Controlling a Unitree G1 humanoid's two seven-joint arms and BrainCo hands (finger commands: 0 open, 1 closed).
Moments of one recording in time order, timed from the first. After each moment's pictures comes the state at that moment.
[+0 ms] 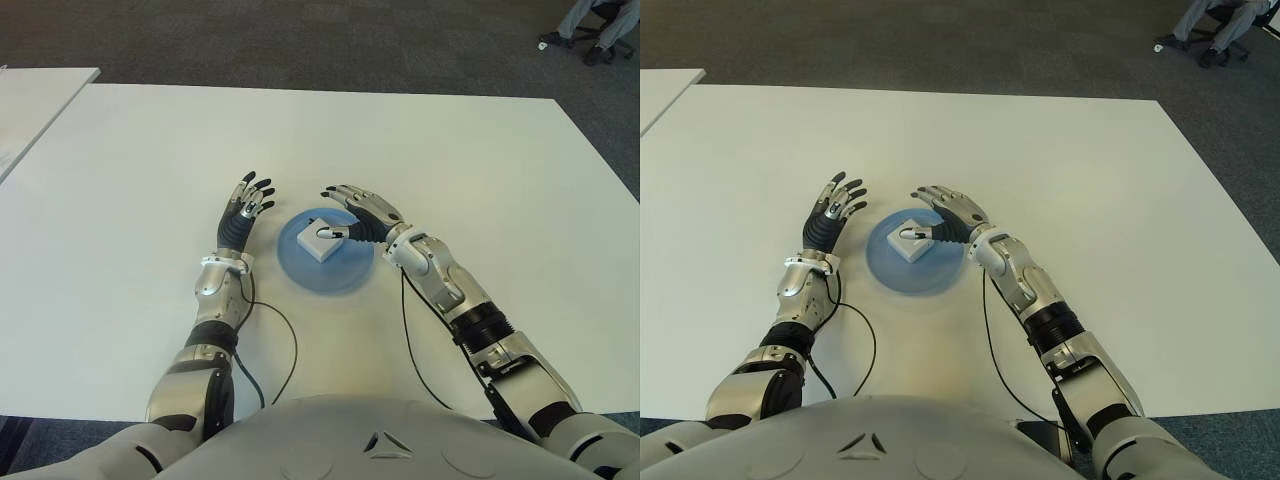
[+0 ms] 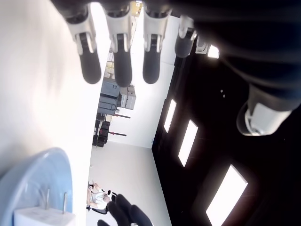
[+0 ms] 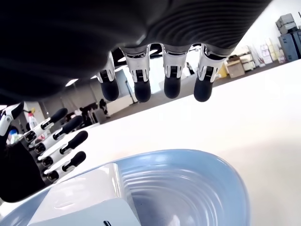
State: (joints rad) left arm -0.26 0.02 0.22 0.88 -0.26 -0.61 -0.41; right arm -0.32 -0.33 0.45 0.27 -0.74 -0.19 0.10
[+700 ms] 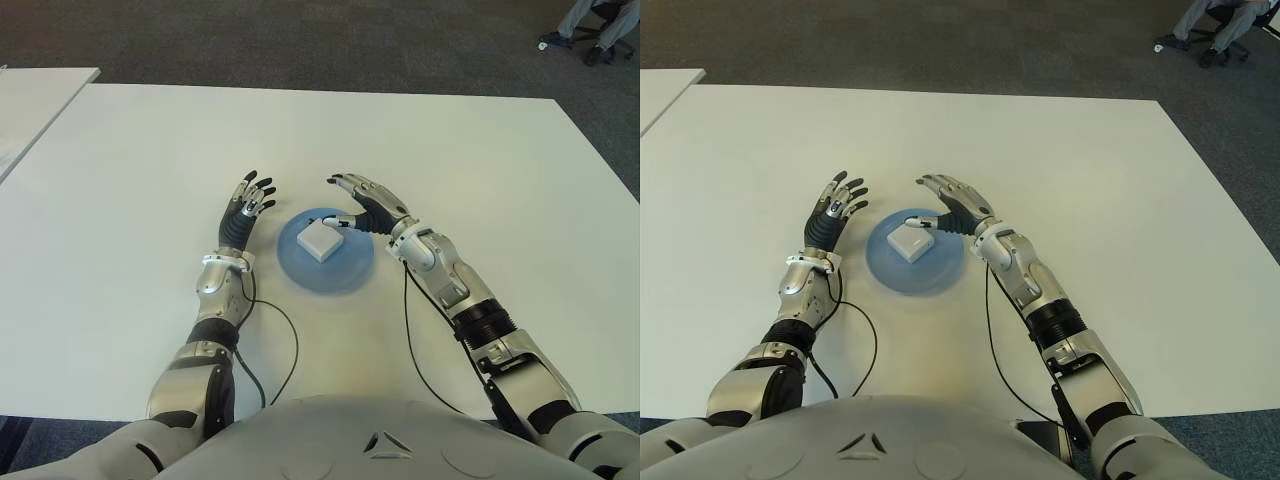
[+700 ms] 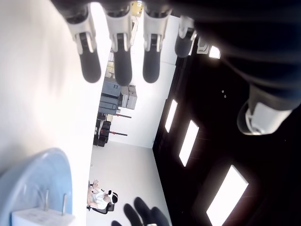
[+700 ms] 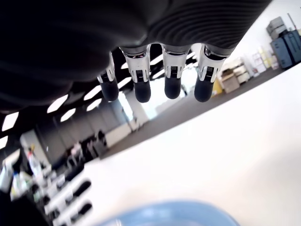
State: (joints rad) left arm -0.27 0.02 0.22 0.91 -0.26 -0.61 -0.41; right arm -0.33 -0.28 0.34 0.29 -0.61 -0.20 0.00
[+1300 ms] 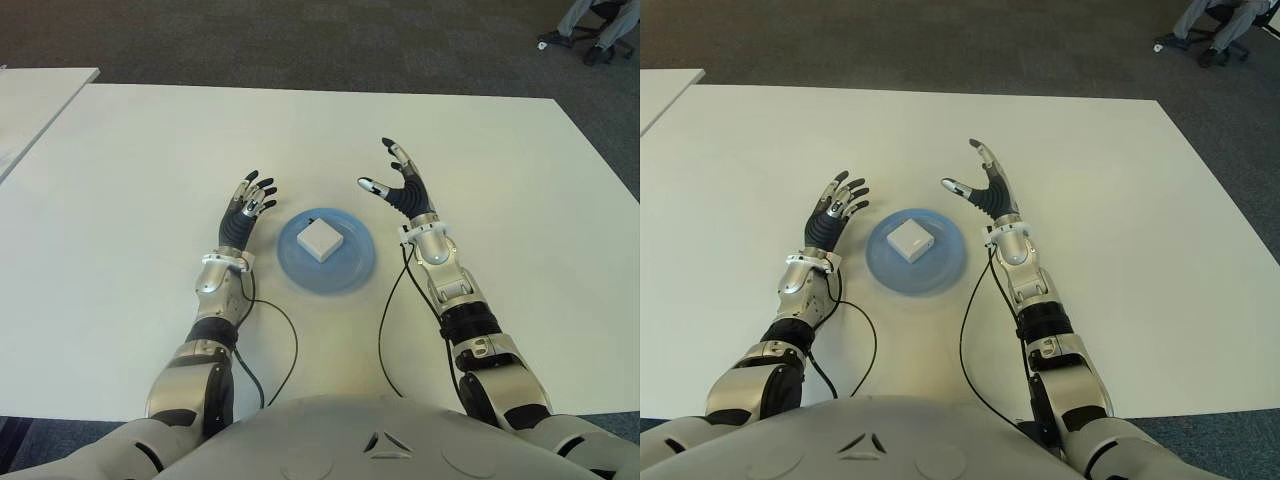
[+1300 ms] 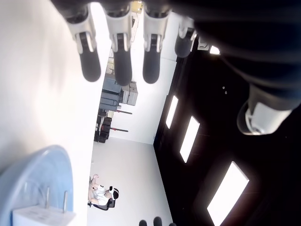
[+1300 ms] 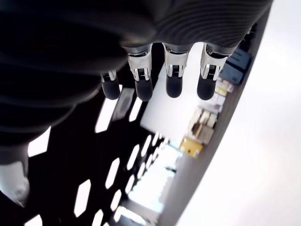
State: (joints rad) left arm -0.28 0.03 0.24 0.91 -0.27 -0.62 -0.43; right arm -0.32 -0.12 0.05 0.57 -0.20 -0.43 -0.16
